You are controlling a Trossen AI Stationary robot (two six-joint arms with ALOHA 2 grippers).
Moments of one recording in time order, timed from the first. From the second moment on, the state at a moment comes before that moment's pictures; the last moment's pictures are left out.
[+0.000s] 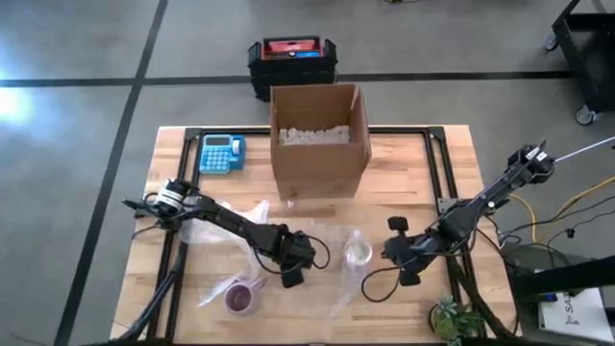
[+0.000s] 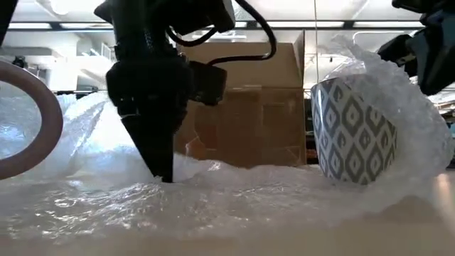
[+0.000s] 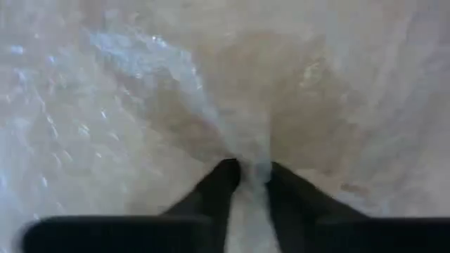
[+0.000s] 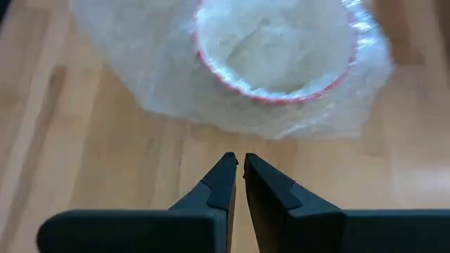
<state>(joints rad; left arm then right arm) -0.31 2.02 1.30 -0.62 -0.06 -0.64 0.62 1.24 0.70 -0.54 0.30 0.44</state>
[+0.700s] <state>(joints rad) -0.32 1.80 1.29 -0.17 -0.24 -0.58 0.62 1.24 0.70 -0.48 0.32 0.47</state>
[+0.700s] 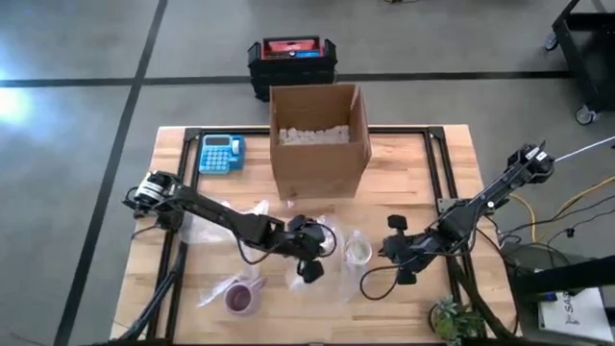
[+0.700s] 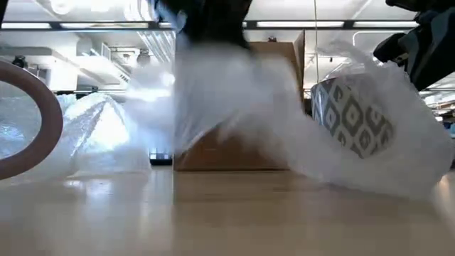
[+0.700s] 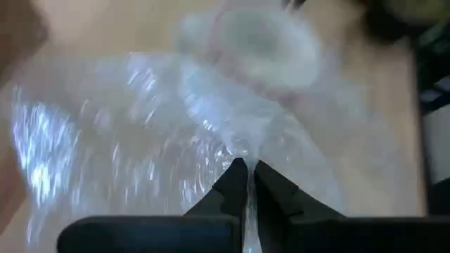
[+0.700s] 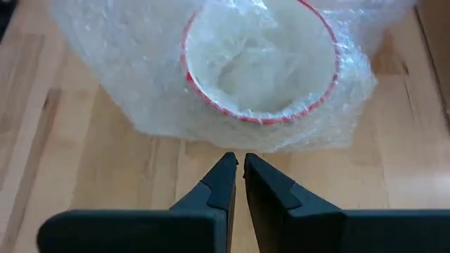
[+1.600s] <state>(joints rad) -0.27 1.97 1.29 0.29 -0.41 -0.49 0.61 1.41 0.71 -0.26 0.31 0.35</state>
